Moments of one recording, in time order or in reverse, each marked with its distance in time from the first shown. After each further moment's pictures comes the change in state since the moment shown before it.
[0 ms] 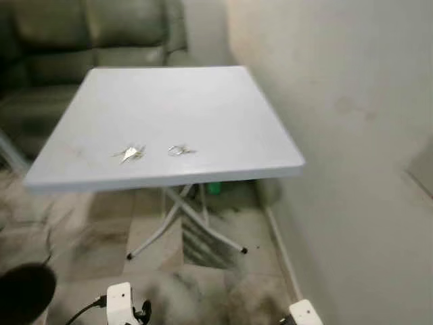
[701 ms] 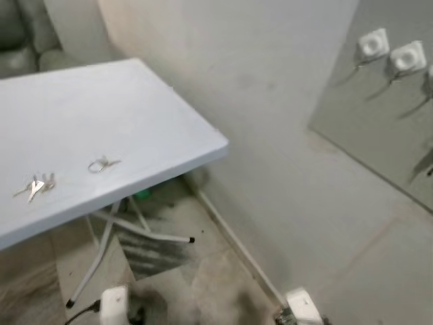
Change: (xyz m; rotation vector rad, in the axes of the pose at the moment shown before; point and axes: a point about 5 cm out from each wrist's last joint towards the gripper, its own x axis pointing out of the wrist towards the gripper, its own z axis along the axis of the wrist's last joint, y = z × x) left arm 0.000 0.005 0.002 0.017 0.005 0.008; right arm 0.003 0.012 0.013 0.013 -0.048 0.023
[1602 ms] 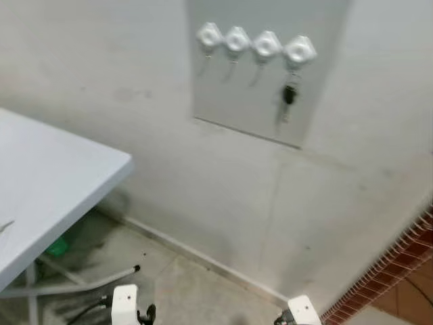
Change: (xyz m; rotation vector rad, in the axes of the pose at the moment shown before) left arm -0.002 -0.011 -0.007 0.053 0.019 -0.069; right arm -0.002 -0.002 -0.008 0.049 0.018 -0.017
